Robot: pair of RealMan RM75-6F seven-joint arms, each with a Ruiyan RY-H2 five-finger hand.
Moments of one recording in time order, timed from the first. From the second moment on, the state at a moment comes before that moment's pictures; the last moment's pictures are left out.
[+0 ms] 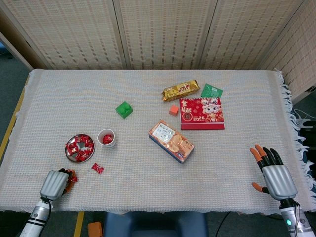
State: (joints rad) left arm -0.21 -1.62 0.07 -0.97 1.57 1.36 0.05; right arm 0.10 -1.12 -0.01 -1.69 -1.52 1.37 -0.21
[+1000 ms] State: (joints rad) left arm -0.41 -1.47 -0.10 -1.34 1.59 1.28 0.16; right arm 0.11 -1.13 0.00 -1.69 -1.50 1.36 -0.23
